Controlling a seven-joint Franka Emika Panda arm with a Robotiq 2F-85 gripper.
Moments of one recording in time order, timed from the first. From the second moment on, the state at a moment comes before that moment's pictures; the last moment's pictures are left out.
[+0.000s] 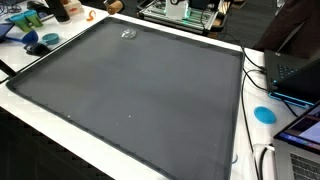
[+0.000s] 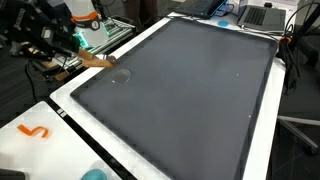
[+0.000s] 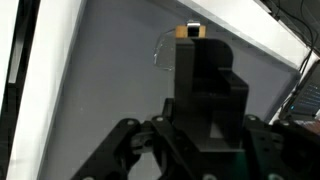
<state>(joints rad) -0.43 0.04 -0.36 -2.09 0.35 1.72 -1.35</state>
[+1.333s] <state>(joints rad) -0.27 -0.39 -0.24 -2.48 0.11 2.02 -0.96</state>
